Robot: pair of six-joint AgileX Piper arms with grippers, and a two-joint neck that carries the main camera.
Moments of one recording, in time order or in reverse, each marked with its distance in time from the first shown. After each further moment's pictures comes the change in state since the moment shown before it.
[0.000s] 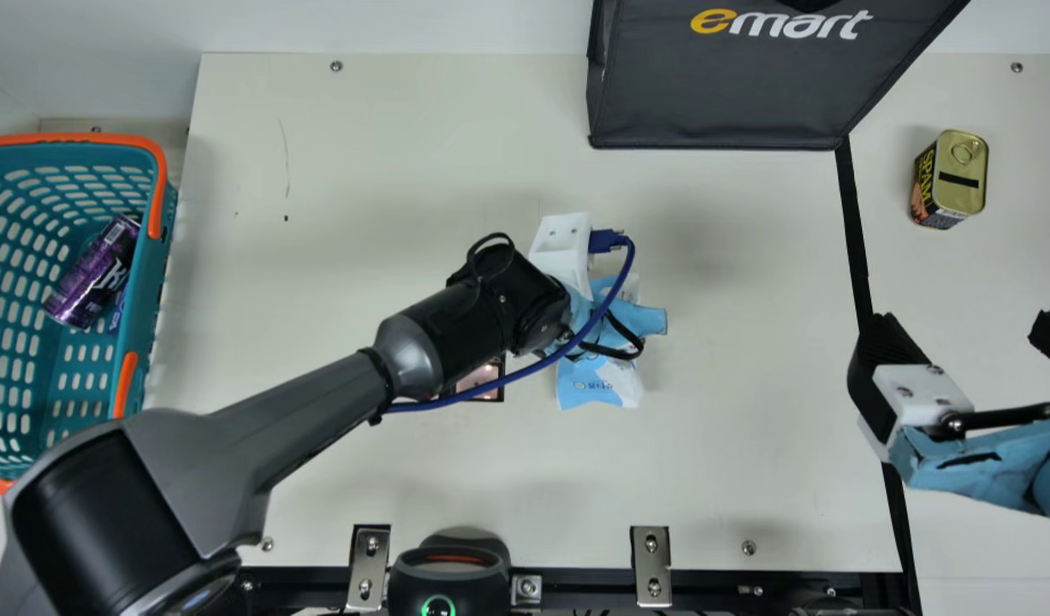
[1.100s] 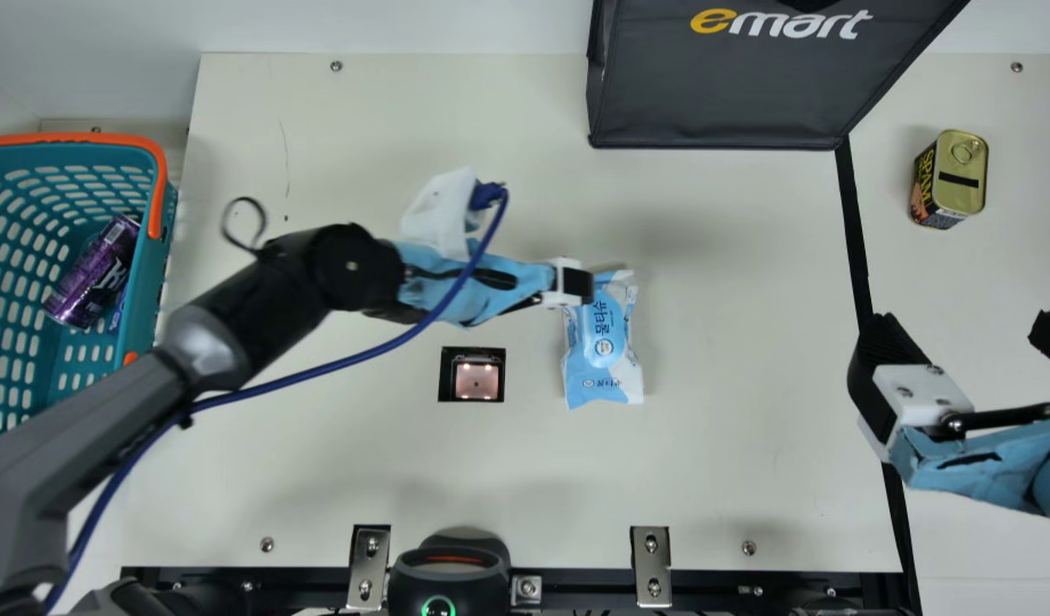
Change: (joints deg) left arm 20.0 -18.5 21.4 -35.5 -4.7 46.2; right arm 0.0 0.0 0.0 0.0 0.0 0.0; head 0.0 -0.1
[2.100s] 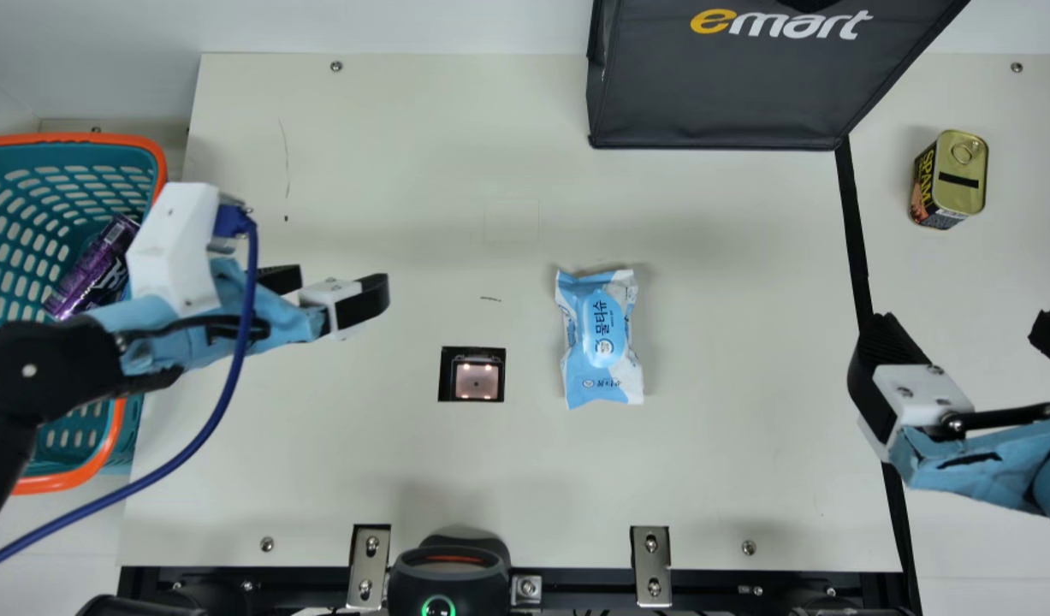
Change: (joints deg) left arm 24.0 -31.9 19.3 7.9 1.9 18.9; right arm 0.0 0.0 0.0 0.0 0.0 0.0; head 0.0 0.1
